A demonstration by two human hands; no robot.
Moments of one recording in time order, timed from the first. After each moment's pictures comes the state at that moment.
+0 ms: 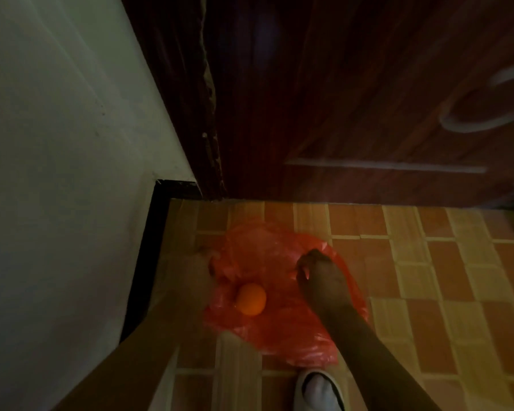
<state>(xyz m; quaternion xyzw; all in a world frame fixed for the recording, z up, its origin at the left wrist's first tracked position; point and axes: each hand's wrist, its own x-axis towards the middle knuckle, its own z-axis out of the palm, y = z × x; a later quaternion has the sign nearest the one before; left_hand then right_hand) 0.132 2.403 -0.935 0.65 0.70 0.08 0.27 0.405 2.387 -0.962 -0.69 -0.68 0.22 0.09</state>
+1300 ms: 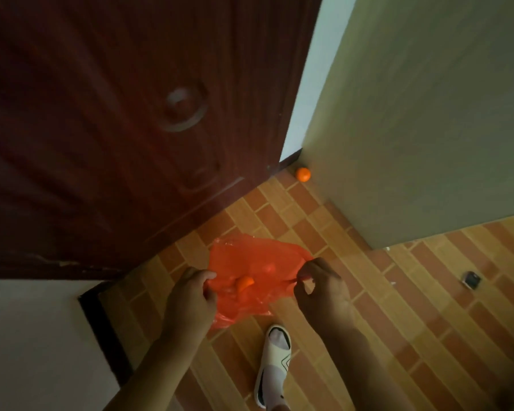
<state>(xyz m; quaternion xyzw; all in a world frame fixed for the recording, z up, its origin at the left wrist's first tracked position) 0.426 2.333 -0.499 0.79 0.52 0.03 0.32 0.634 2.173 -0.497 -0.85 -0.37 0.21 0.31</state>
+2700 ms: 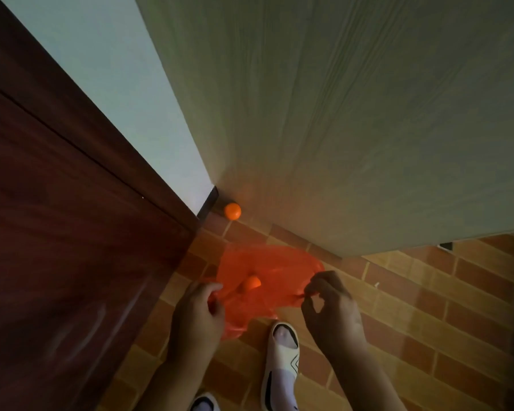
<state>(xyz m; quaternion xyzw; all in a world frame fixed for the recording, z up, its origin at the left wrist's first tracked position) 0.755 2.428 -0.615 0.88 0.33 -0.04 0.33 0.860 2.197 -0.620 -0.93 -0.15 0.12 0.33</state>
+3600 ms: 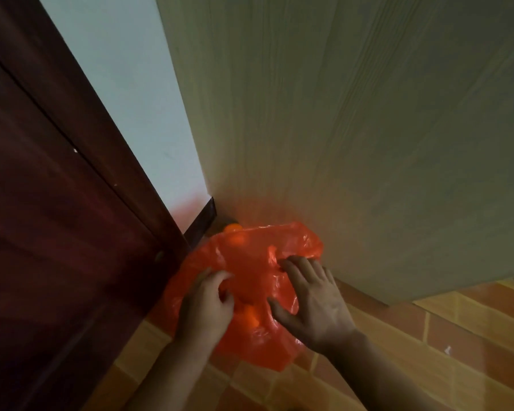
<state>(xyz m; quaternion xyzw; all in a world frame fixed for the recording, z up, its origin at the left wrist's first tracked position) 0.836 2.467 -0.882 0.90 0.27 0.05 0.33 0.930 2.262 -0.854 -0.91 -0.37 0.09 0.16</state>
